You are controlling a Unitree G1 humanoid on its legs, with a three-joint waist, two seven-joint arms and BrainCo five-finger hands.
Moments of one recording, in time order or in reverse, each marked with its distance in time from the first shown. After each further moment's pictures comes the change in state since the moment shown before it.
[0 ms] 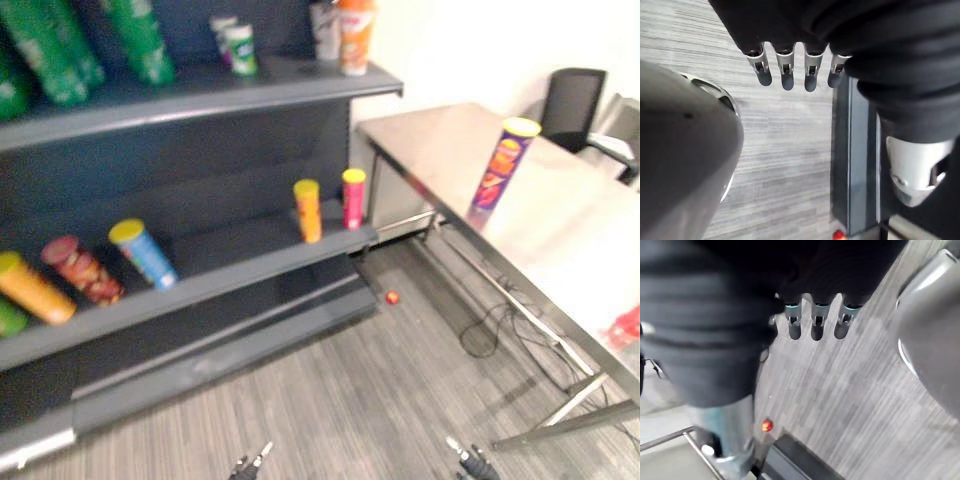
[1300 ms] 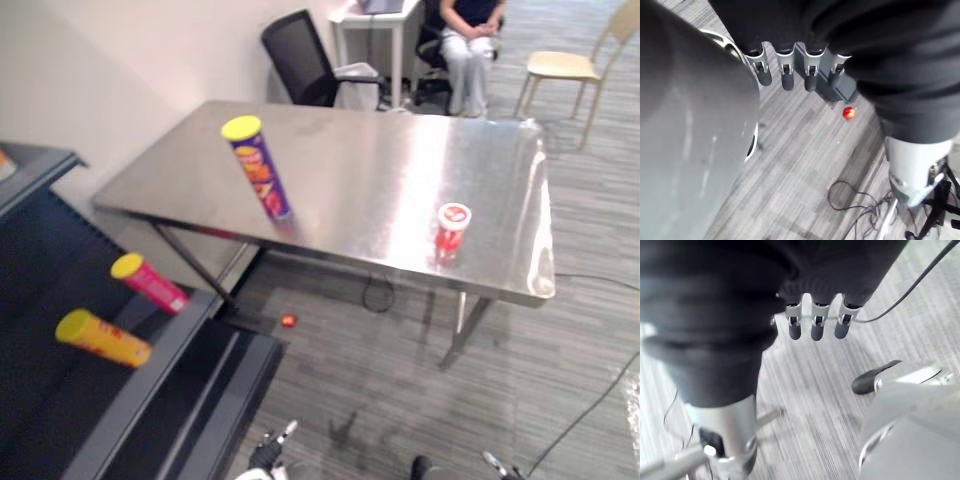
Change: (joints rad) left arm -0.076 -0.029 0.000 -0.022 0.021 0.020 -0.020; right arm 0.026 -0.099 -0.175 0.114 0.048 0.021 -0.015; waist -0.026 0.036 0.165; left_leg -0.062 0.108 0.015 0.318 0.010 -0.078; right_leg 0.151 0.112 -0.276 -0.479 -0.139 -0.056
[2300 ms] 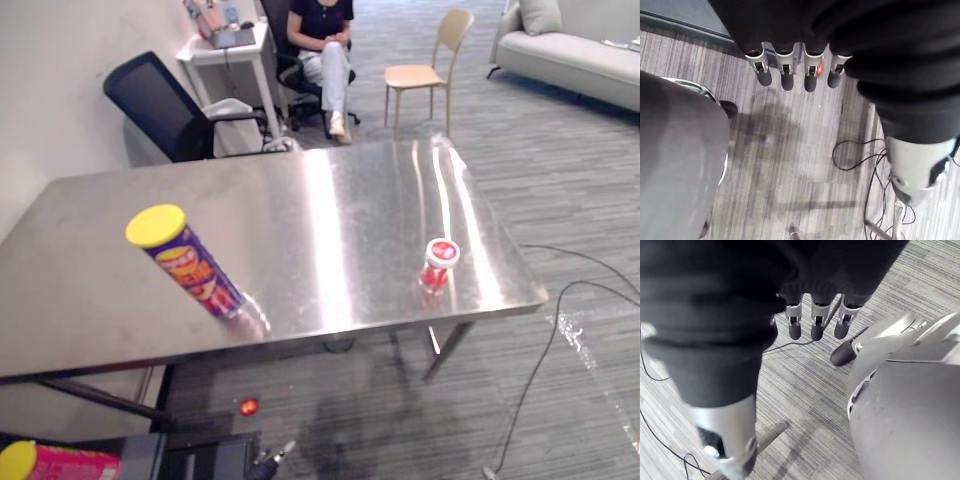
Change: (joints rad) left arm 0.027 0.033 -0.033 0.057 0.057 0.002 -0.020; right arm -0.029 0.038 -0.133 0.046 -0.049 0.024 0.035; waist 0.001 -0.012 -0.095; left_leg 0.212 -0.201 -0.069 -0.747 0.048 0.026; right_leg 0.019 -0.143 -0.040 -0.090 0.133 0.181
